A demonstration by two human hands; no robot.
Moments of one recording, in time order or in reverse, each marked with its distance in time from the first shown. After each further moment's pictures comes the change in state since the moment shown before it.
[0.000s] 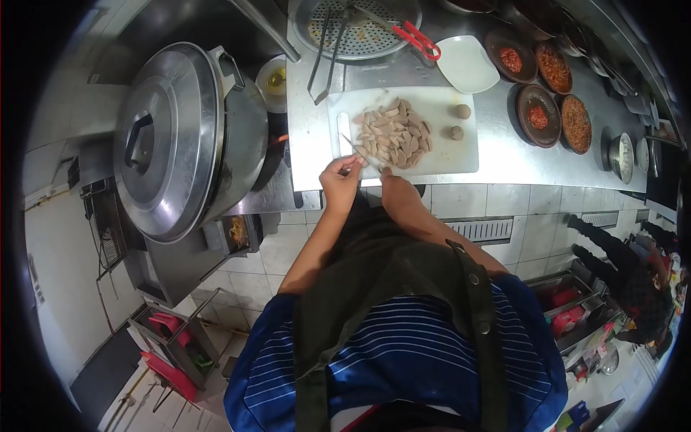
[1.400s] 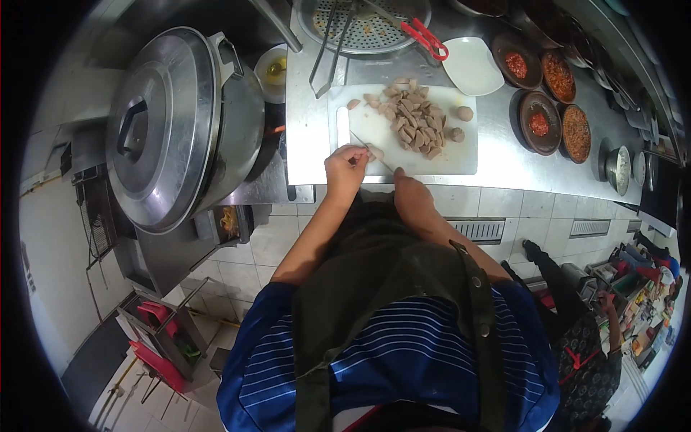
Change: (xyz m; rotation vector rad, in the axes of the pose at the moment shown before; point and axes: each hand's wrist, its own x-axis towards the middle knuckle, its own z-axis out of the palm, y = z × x) left_hand 0.011 0.020 0.010 0.203 -0.131 0.175; right_hand -0.012 0.008 -0.024 -0.148 -0.019 0.059
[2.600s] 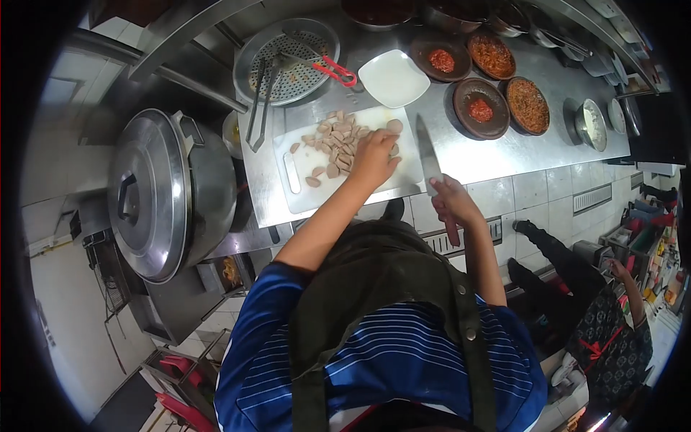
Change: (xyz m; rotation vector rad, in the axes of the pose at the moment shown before) left_hand 0.046 0.103 0.131 0.313 -0.370 0.600; right_hand -0.060 0.156 -0.095 1.270 -0.091 0.281
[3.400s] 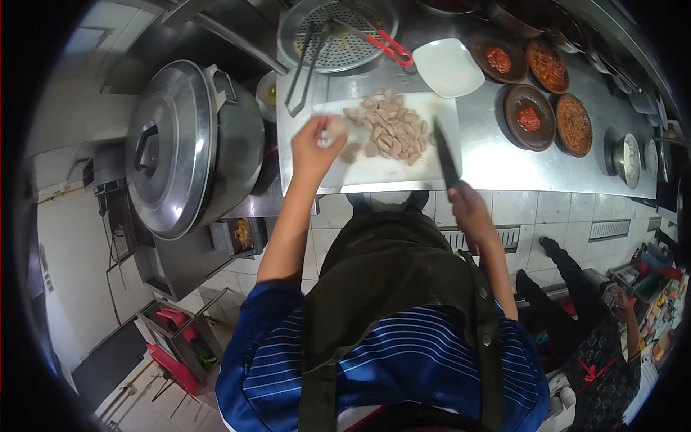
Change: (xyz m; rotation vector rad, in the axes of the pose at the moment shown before) left_hand -0.074 -0.069 -0.122 -0.251 0.298 -0.488; right_hand -0.013 0.000 0.049 -0.454 0.141 -0.213
